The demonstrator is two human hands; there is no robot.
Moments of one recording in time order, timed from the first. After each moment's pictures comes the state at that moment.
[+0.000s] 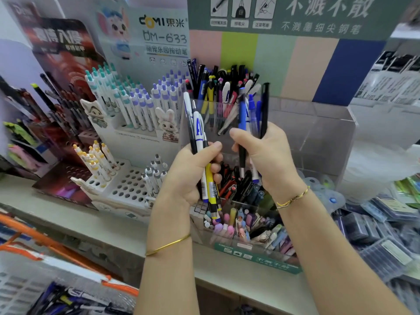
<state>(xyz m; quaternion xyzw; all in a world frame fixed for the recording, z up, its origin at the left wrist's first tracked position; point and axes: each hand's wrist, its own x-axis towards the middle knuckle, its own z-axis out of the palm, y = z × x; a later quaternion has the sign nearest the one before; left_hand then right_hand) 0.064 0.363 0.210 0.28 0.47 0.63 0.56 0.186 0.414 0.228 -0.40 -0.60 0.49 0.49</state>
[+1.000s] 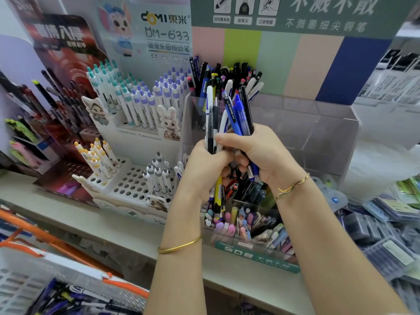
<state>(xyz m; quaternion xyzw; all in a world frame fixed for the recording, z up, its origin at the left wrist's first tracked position) 0.076 0.371 0.204 0.41 0.53 0.58 0.47 0.180 0.422 0.233 -0.37 -0.61 0.60 0.36</state>
